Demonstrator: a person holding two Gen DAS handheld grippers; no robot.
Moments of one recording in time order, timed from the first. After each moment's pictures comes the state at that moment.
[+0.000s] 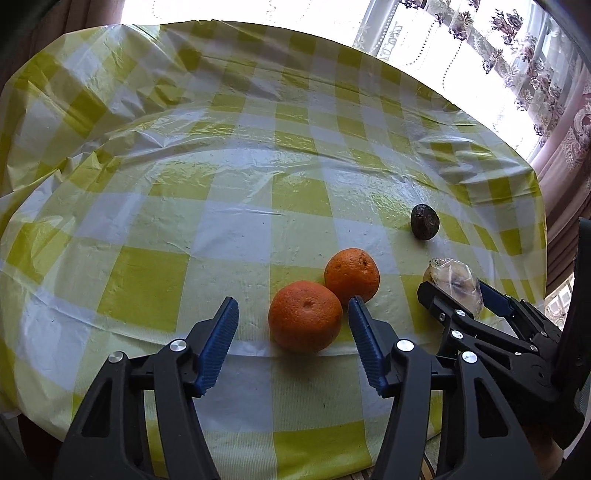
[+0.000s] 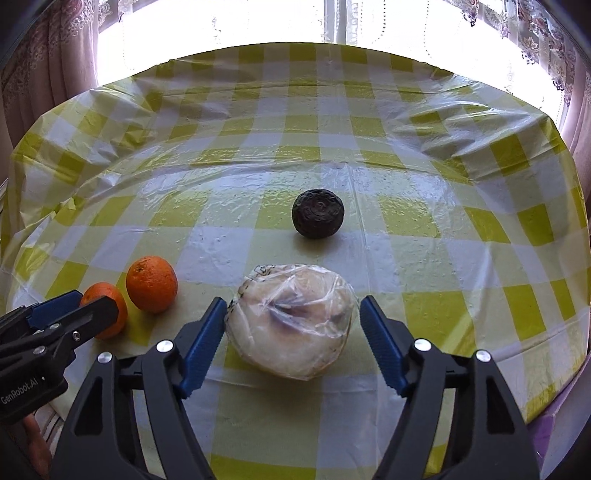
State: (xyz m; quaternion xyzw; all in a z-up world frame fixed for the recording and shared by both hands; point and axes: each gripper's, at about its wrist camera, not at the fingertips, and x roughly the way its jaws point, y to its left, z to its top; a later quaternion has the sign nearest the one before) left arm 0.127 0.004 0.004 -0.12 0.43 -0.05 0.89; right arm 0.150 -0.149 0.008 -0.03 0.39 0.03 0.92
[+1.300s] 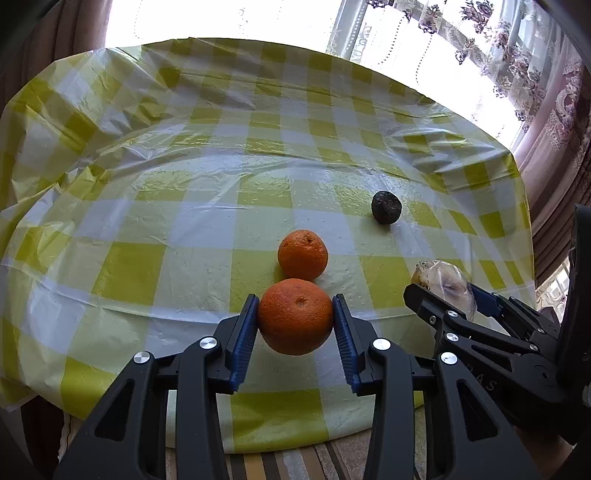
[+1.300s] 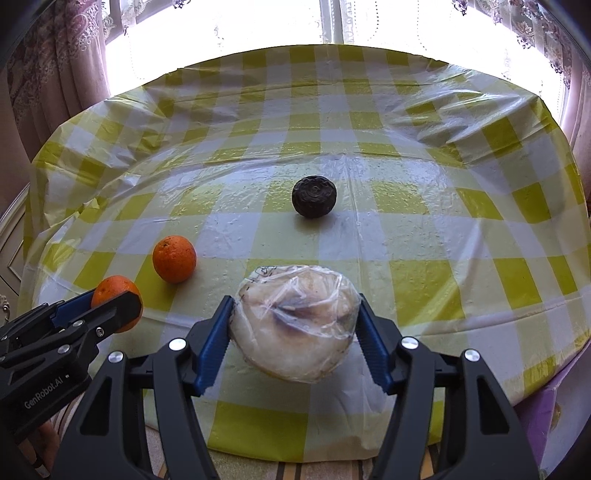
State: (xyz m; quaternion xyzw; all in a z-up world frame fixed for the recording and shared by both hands) left arm 0.097 -0.026 0.019 -0.09 0.41 -0.07 0.90; right arm 0.113 -0.170 0.019 0.00 0.40 0.05 0.92
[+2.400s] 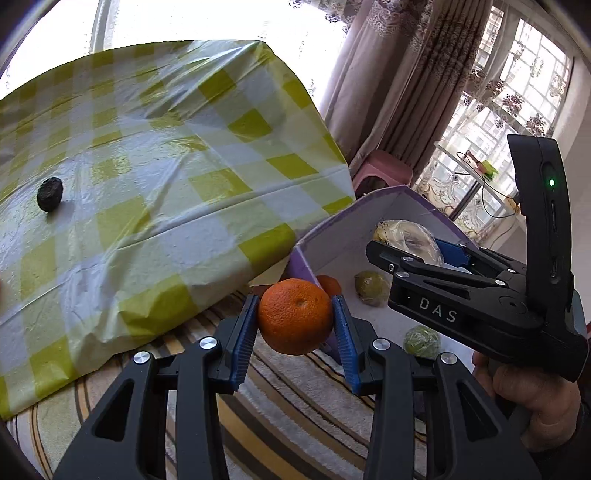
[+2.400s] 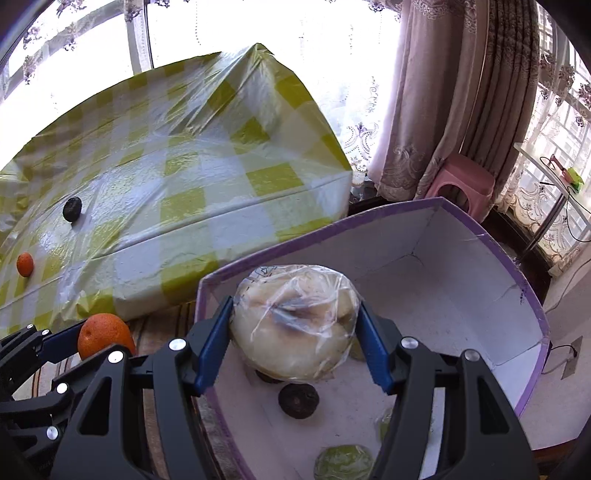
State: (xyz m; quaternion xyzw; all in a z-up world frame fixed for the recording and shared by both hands) left arm 0.026 -0.296 0.017 0.03 0.43 -0.37 0.83; right arm -0.038 -0.424 0.030 0.07 0.39 -0.20 0.89
